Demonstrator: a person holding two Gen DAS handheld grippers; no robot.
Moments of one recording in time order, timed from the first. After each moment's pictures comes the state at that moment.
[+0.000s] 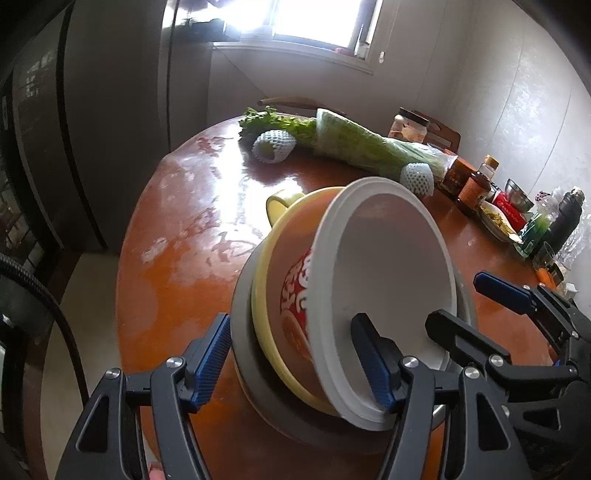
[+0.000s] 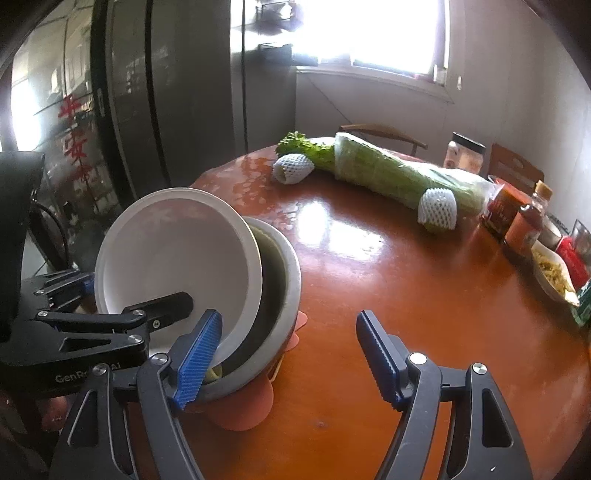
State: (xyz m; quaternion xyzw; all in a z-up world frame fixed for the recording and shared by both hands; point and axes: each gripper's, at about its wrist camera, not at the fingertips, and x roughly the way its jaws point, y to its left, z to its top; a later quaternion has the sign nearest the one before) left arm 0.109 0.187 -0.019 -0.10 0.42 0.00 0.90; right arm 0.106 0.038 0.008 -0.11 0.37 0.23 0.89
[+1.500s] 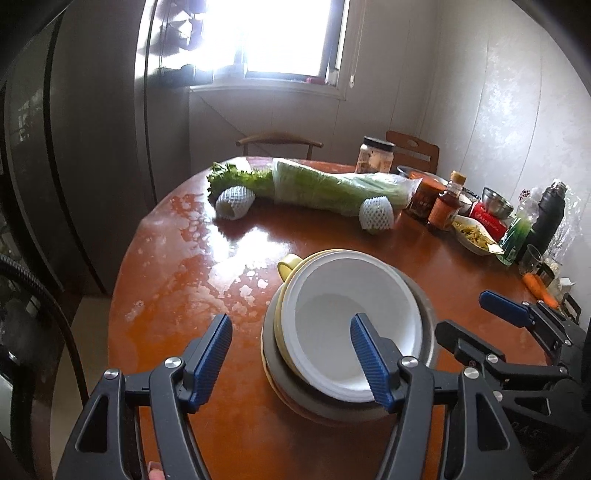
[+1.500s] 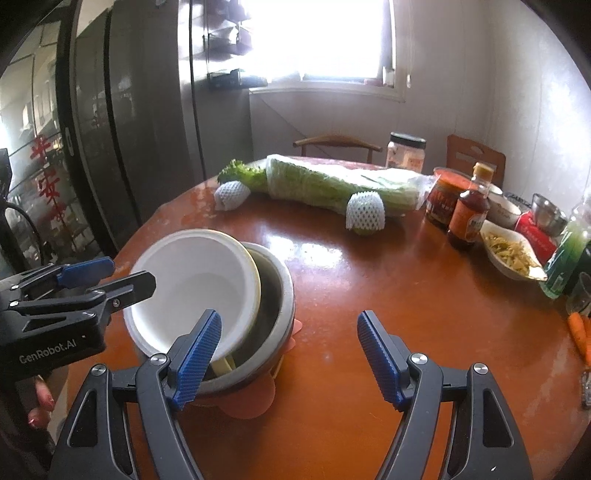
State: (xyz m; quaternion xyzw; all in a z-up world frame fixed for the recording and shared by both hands) left arm 0.100 0.135 0.036 -0.06 0.35 -0.01 0.93; right arm 0.107 -0.033 0.035 -0.06 0.35 0.17 0.92
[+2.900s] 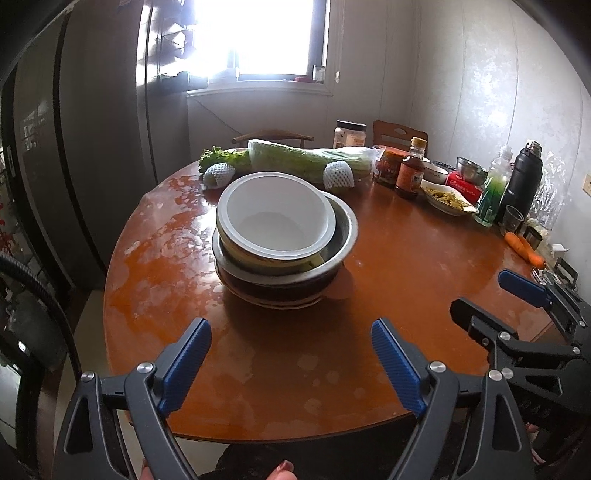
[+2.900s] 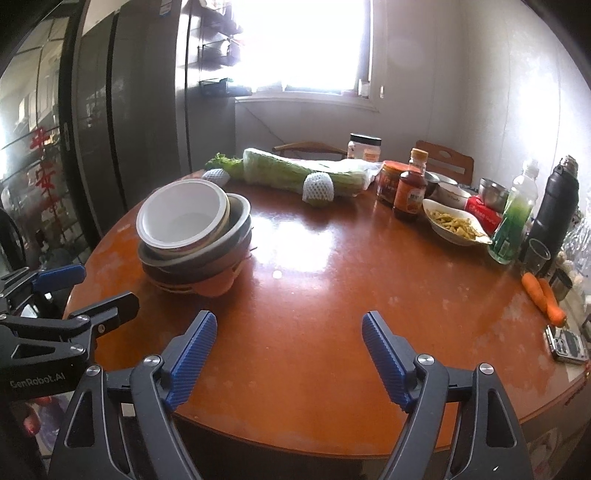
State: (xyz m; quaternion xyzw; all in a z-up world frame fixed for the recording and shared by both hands) left arm 0.005 0.063 0.013 -0.04 0.35 0.01 0.94; right arm -0.001 -0.102 0.026 -0.08 0.32 0.14 0.93
